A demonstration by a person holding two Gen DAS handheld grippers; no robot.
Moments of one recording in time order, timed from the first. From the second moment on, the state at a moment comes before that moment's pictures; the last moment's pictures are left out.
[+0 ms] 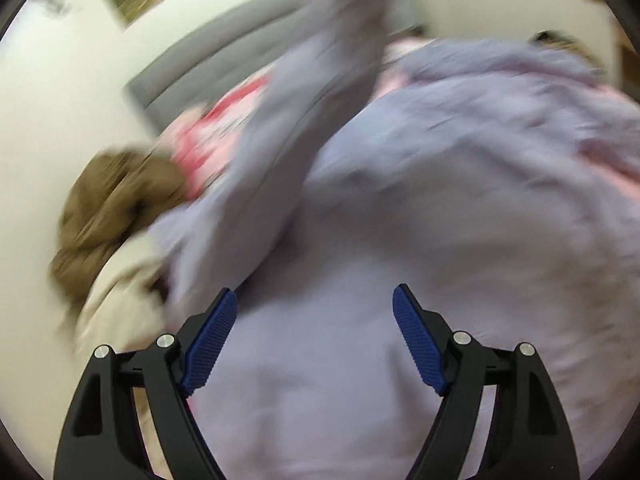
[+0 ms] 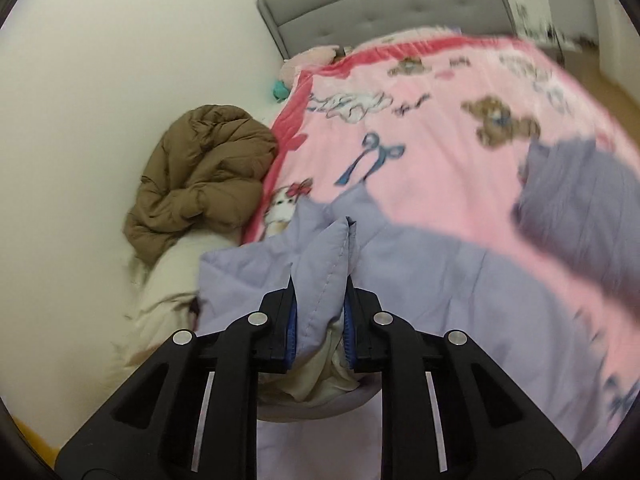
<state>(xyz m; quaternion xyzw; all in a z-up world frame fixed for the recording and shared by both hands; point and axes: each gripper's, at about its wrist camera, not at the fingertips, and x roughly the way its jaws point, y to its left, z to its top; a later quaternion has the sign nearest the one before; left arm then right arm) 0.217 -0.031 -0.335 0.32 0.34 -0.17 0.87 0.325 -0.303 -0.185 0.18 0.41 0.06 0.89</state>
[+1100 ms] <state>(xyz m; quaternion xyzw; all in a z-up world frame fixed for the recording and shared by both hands) 0.319 0.043 -0.391 0.21 0.40 0.02 0.89 0.309 -0.308 -0.323 0.14 0.51 -0.05 0.85</state>
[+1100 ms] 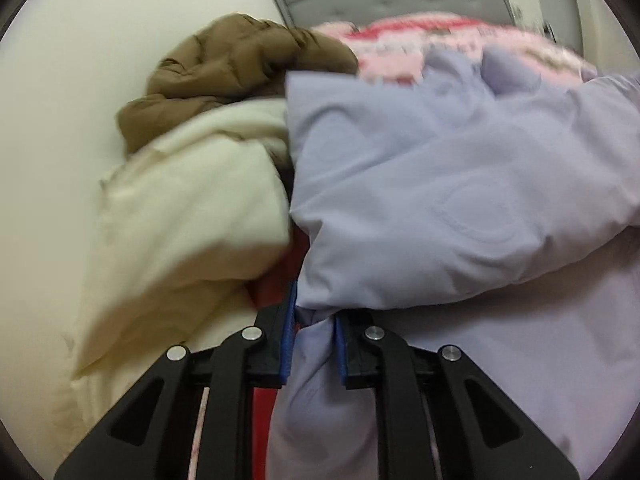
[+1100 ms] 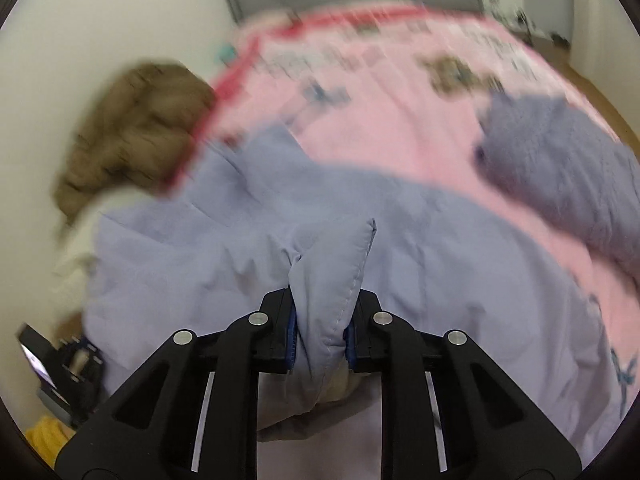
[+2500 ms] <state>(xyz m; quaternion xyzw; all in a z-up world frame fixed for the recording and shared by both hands) 0.299 -0.031 -0.339 0.22 0.31 -0.14 0.92 0.242 -0.264 -0.309 0.12 0.41 -0.10 0.90</state>
